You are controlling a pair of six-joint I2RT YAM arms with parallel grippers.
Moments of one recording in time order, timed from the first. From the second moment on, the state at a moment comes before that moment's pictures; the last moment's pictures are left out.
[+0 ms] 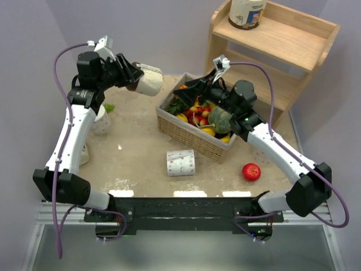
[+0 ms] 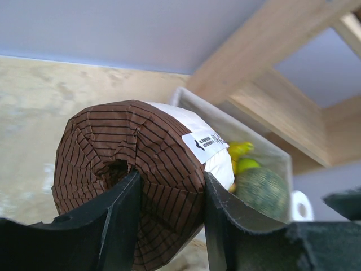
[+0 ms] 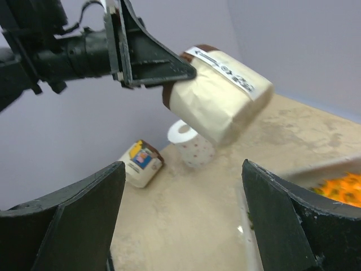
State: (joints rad) left arm -0.11 1.46 1.61 -0.42 0.34 -0.49; right arm 0.53 1.36 1.22 0.32 -0.44 0.49
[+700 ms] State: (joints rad) left arm -0.10 1.32 1.20 0.22 0.74 -1.10; right arm 0.60 1.38 1.13 0.53 -0.40 0.66
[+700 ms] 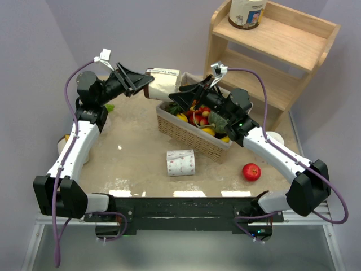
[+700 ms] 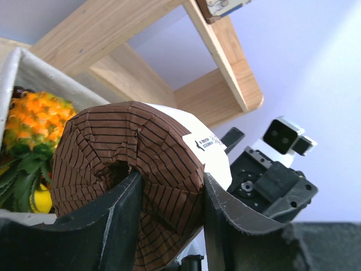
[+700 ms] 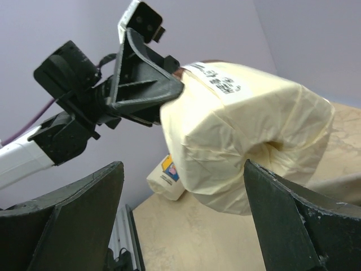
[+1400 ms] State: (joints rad) left arm -0.10 1.29 1.18 0.27 0.77 -1.13; right arm 0.60 1.37 1.15 0.46 -0.39 0.58
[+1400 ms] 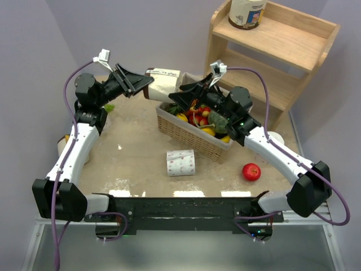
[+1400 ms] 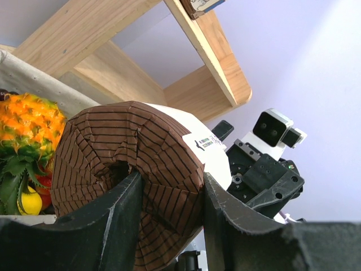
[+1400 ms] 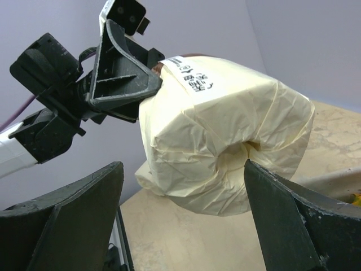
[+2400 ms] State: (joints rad) left arm -0.09 1.20 1.05 0.41 0.78 -1.16; right arm 0.65 1.42 1.21 0.48 -0.41 0.58
